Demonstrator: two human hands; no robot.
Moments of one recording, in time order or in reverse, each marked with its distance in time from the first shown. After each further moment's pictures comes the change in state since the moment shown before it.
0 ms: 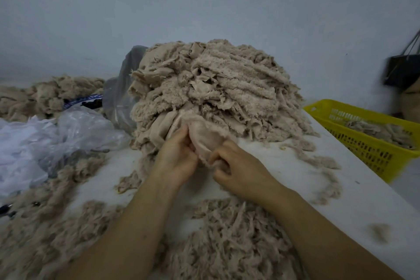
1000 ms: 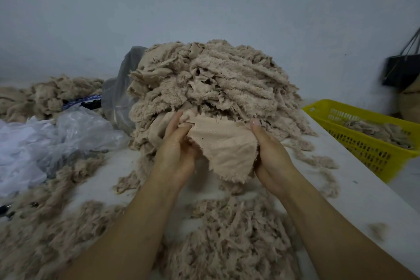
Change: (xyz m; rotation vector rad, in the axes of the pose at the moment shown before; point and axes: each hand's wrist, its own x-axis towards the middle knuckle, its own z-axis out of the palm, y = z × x) left_hand 0.003 -0.004 0.001 0.023 0.011 0.247; right_hand 0.008 0.021 -0.020 1.427 0.391 0.518
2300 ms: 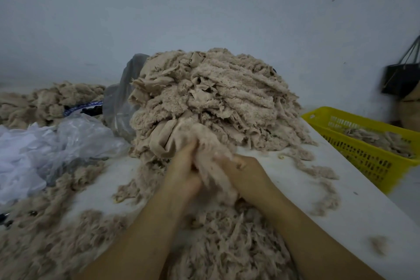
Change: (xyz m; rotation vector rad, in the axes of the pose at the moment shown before) left_hand -0.008 -0.014 0.010 -0.024 0.079 -0.303; right_hand -0.013 0.023 0.012 -0.849 -0.156 -0.259
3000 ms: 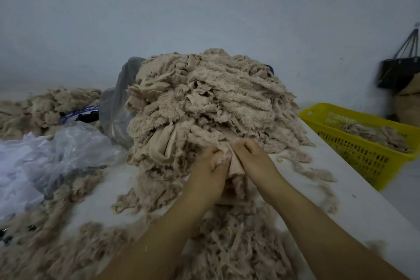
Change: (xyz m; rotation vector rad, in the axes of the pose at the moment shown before) left_hand -0.017 -0.021 0.013 1.228 -0.142 0.465; right_hand 0.027 -0.012 -0.022 0.120 0.083 0.215
